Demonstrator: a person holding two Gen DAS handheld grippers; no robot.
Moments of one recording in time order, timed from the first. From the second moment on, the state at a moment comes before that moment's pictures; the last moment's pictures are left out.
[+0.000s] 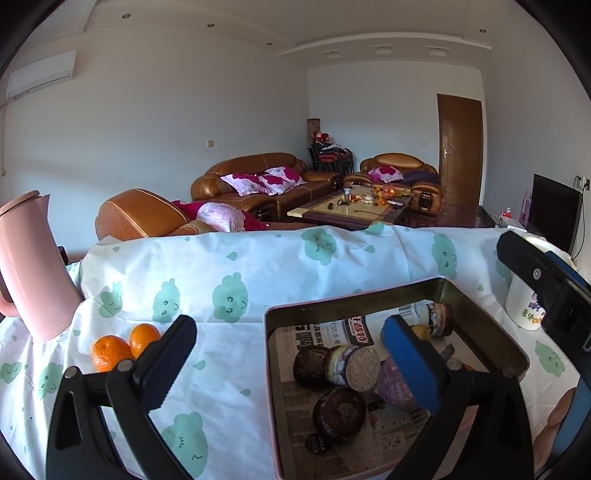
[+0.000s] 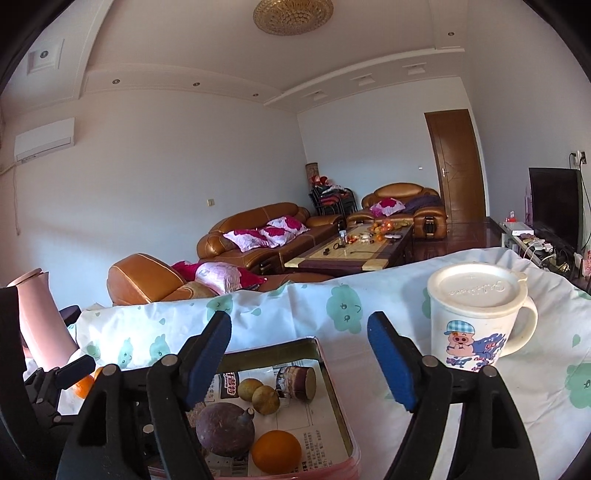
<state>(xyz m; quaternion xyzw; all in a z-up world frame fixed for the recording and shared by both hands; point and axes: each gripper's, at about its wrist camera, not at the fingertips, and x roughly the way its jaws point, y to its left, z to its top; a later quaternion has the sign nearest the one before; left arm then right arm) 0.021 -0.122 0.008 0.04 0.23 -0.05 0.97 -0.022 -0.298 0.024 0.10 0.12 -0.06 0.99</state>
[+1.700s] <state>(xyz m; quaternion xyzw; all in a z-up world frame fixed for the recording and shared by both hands) 0.046 0.075 -0.005 -0.01 0.28 0.03 0.96 0.007 -0.118 0.008 0.09 0.20 -0.03 0.98</state>
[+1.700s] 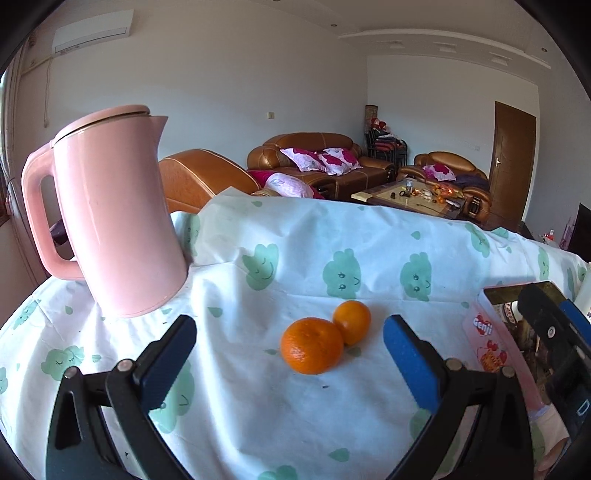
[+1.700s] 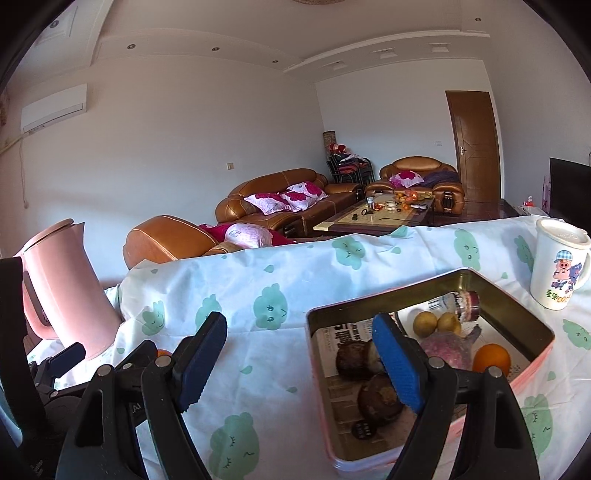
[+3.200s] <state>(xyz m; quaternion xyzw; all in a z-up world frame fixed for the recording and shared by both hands) 0.095 0.130 -0.027 -0.04 0.36 0.06 0.93 0.086 -0.040 -0.016 0.05 0.32 0.04 0.94</state>
